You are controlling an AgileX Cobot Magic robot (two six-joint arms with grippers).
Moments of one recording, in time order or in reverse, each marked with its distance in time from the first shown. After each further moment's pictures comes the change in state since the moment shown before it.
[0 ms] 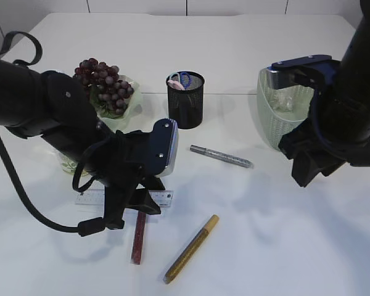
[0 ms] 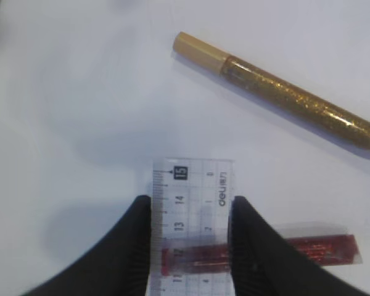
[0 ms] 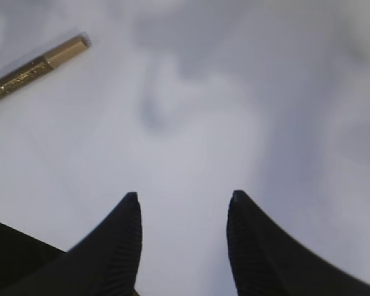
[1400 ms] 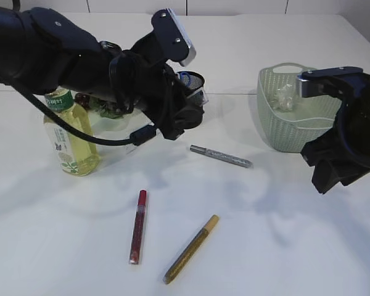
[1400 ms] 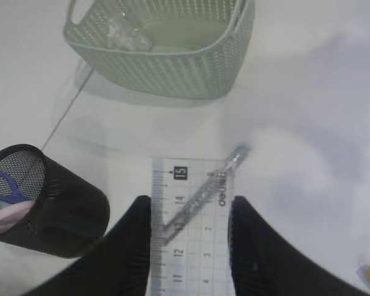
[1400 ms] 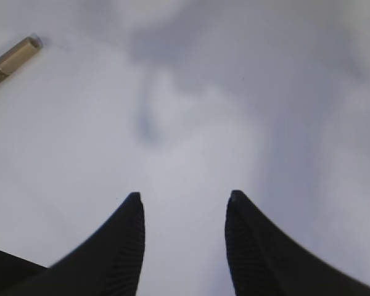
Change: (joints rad) left arm -0.010 -0.050 -0.172 -0.448 -0.217 0.002; right arm -0.095 -0.045 0.119 0.020 -0.094 0.002
